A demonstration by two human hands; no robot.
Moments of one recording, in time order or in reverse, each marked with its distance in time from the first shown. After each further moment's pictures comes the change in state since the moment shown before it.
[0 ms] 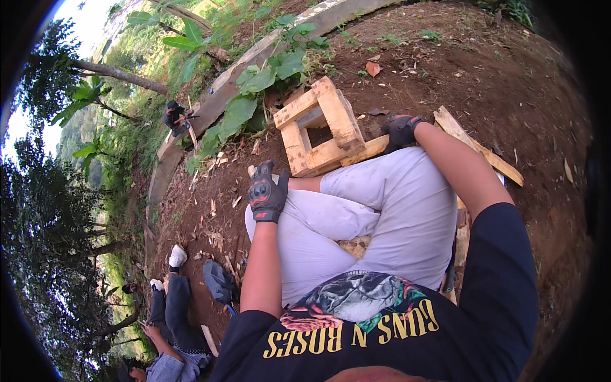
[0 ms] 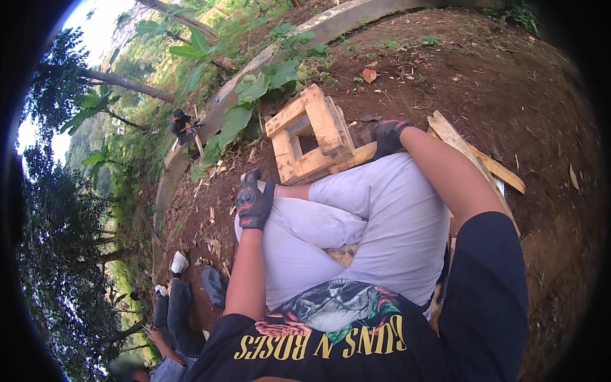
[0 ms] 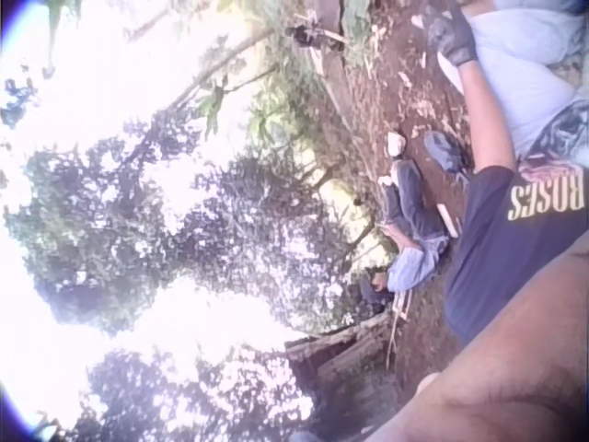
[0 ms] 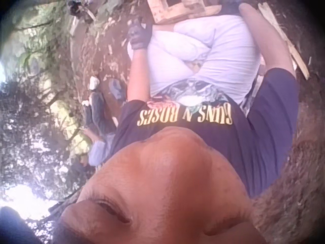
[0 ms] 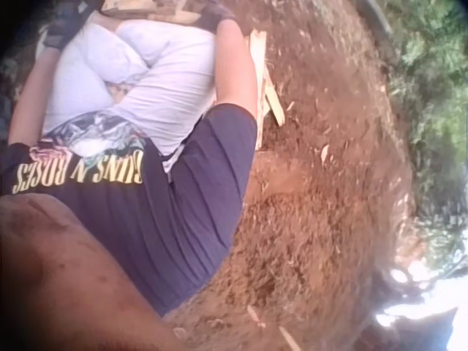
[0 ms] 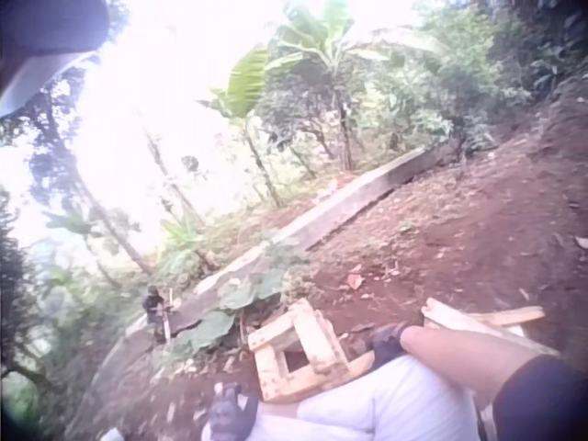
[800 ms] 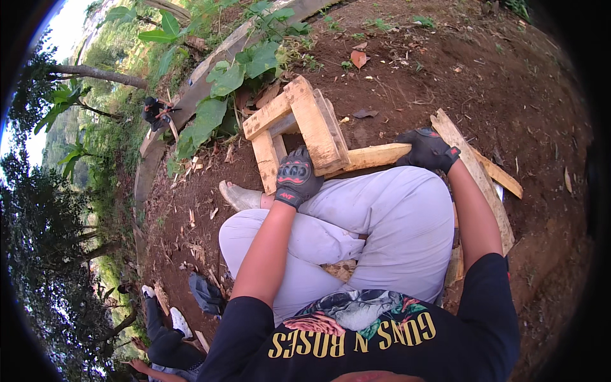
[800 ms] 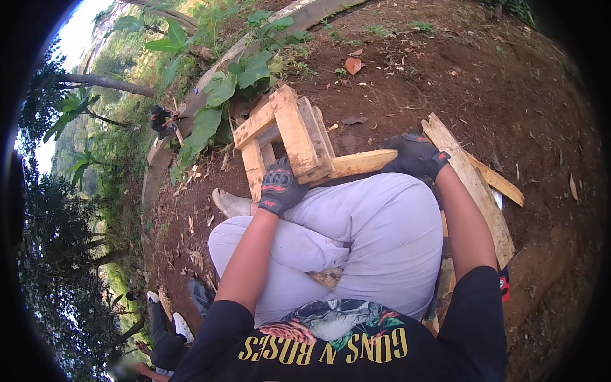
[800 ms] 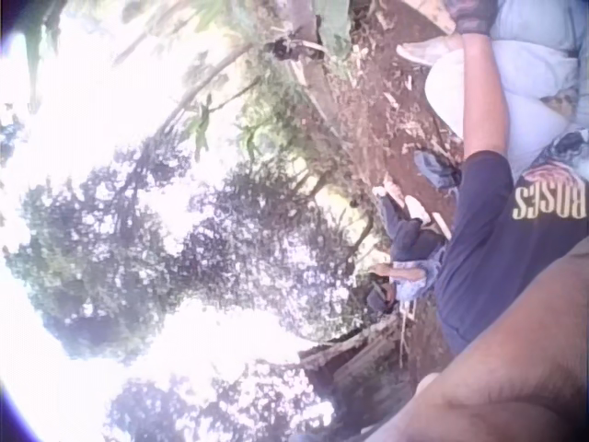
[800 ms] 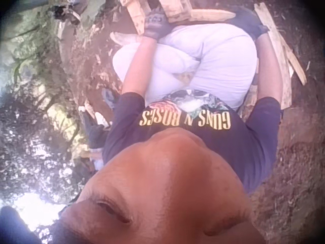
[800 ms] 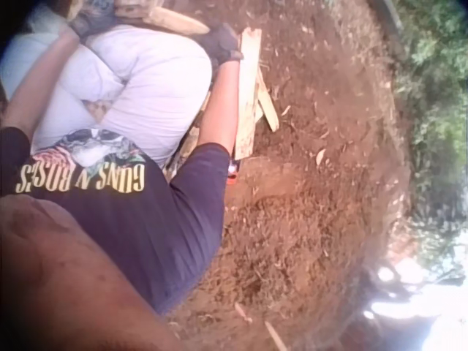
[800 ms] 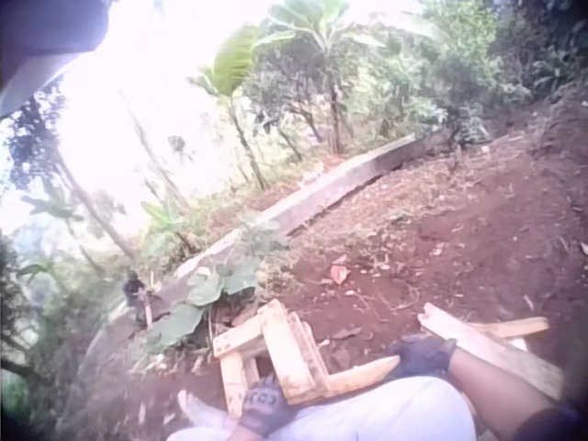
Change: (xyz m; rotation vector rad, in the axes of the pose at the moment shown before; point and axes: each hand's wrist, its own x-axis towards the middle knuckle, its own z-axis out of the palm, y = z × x) left_hand 0.073 0.091 0.125 0.054 -0.402 0.350; right_hand -0.065 0.063 0.040 0.251 0.413 -0.035
